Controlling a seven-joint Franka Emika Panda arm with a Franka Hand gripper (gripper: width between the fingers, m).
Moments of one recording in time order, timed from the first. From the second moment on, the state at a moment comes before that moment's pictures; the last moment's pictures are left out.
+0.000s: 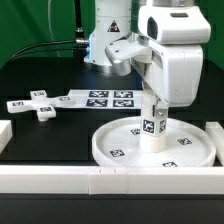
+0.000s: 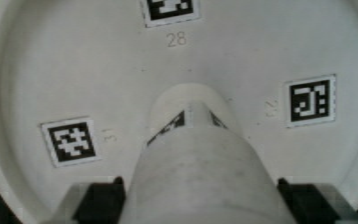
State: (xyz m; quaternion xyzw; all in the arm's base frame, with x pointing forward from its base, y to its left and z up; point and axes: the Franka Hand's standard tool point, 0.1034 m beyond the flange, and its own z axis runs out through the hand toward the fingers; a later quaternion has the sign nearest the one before) arm 0.565 0.037 0.070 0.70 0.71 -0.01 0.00
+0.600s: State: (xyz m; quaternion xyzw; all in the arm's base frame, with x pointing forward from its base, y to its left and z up) arm 0.560 0.037 0.069 0.88 0.48 -0.02 0.00
